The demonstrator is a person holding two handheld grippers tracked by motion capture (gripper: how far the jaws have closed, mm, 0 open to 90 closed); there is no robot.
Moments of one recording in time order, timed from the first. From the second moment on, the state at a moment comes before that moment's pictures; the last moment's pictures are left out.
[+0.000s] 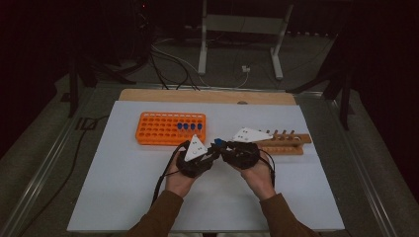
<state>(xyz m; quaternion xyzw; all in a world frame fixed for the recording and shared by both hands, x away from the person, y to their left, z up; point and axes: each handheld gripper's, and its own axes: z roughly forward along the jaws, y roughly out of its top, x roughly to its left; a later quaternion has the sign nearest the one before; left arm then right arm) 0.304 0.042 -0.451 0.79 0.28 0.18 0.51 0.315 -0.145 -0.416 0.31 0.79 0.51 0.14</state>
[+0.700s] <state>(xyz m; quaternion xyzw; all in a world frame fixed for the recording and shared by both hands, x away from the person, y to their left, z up) 0.309 0.063 -0.456 0.78 0.30 0.19 0.50 0.312 -0.166 -0.414 0.31 0.78 0.52 0.16</state>
